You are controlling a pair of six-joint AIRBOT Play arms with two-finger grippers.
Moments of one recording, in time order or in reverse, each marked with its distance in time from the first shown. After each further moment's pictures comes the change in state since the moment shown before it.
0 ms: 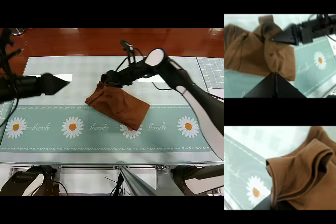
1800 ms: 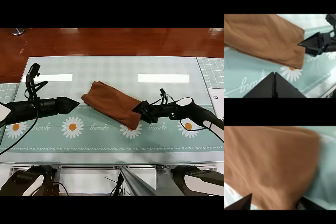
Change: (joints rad) left arm -0.111 0.037 -0.246 0.010 0.143 -0.004; right arm -0.332 0.285 -0.885 0.287 -0.158 -0.116
